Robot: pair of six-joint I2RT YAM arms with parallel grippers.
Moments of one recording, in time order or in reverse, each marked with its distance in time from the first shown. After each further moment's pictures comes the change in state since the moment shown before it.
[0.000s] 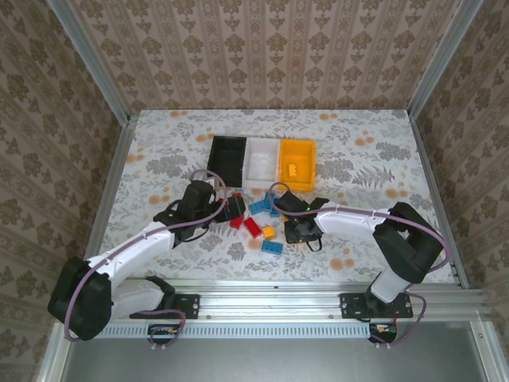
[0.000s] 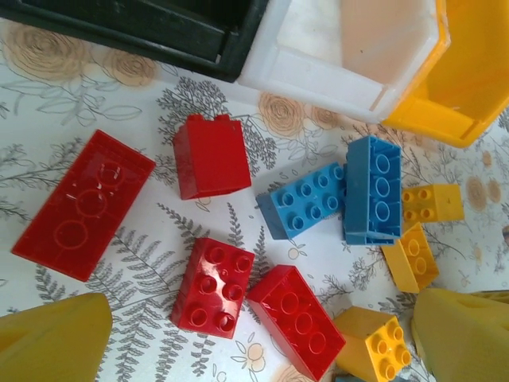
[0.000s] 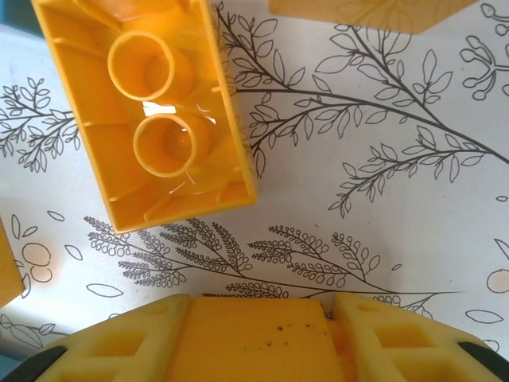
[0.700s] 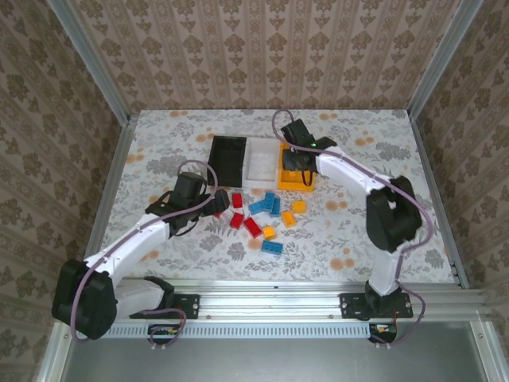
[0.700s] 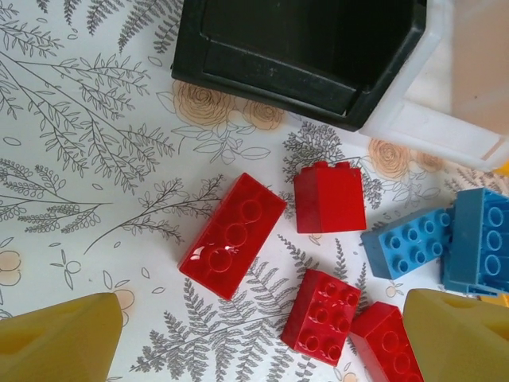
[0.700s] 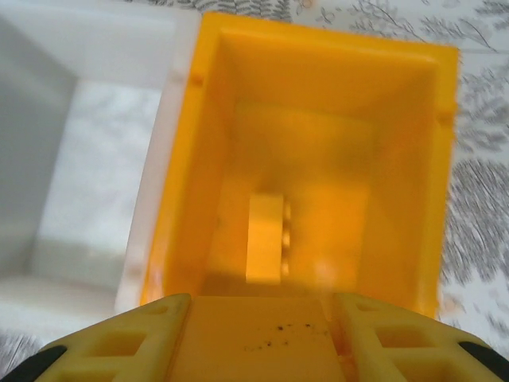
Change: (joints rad) left arm 0.122 0.021 0.081 -0.173 -0.091 0.088; right arm -0.299 0.311 0.688 -0.030 0.091 -0.287
